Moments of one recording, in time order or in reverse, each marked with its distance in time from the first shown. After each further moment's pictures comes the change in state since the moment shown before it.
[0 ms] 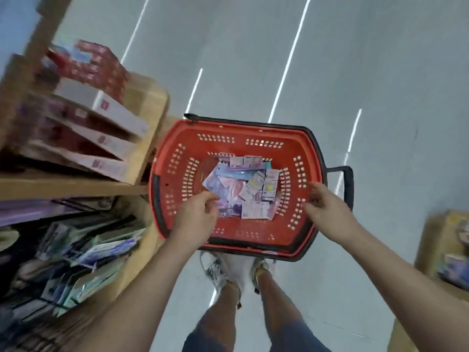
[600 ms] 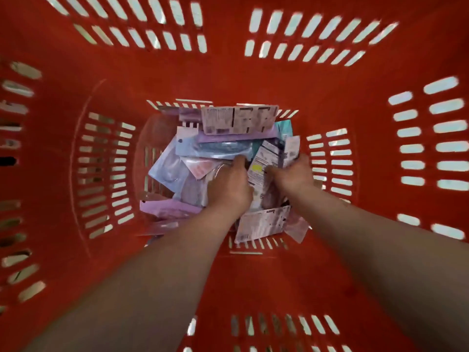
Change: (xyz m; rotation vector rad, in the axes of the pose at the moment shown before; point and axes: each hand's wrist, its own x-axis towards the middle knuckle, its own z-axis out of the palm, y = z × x) left_hand 0.307 -0.133 0.325 0.238 -0.236 0.132; right_hand 0.371 0.125 0.255 0.301 0.236 0.375
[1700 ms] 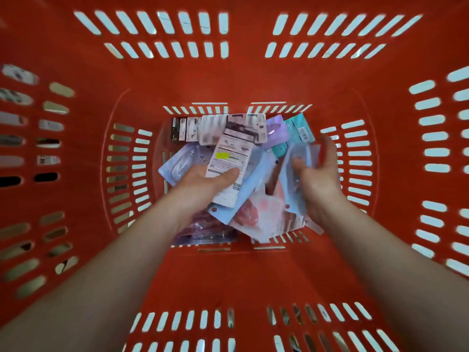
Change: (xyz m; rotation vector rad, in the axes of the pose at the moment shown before) left_hand -0.042 -0.044 -0.095 -0.841 -0.229 -0.222; right_hand -0.046 -0.003 -0.005 0.456 0.039 -0.003
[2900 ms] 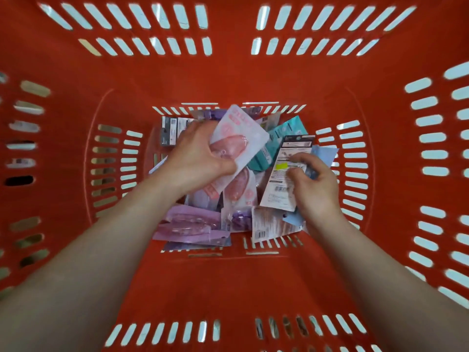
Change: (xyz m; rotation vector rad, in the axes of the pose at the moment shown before) left_hand 0.024 0.043 0.009 0.587 0.146 0.319; right_hand -0.002 0.015 -0.017 -0.046 -0.024 -0.116
